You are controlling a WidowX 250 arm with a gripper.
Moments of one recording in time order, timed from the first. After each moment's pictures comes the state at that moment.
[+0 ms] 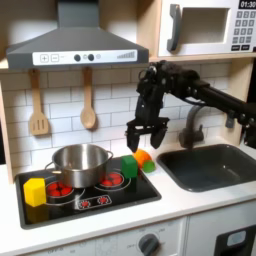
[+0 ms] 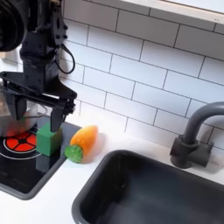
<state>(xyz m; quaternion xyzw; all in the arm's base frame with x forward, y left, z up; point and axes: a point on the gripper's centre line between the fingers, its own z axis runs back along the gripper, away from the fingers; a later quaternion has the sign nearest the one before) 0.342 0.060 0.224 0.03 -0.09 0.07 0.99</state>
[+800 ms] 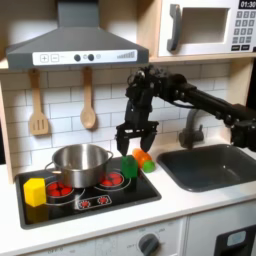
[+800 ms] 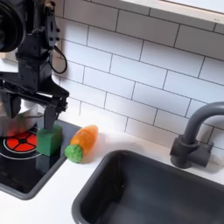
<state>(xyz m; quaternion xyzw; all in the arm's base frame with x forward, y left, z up) 0.356 0.073 0.212 0.04 -0.09 0.07 0.99</state>
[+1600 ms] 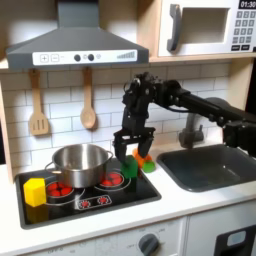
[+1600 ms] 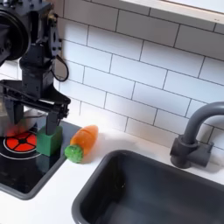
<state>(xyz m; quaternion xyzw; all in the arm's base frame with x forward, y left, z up) 0.364 0.073 0.193 0.04 -0.07 0.07 0.99</state>
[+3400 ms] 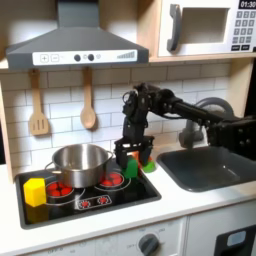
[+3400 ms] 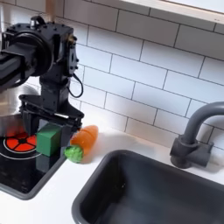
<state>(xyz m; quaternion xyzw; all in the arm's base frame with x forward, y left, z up) 0.387 0.060 0.160 0.04 -0.04 0.06 1.00</state>
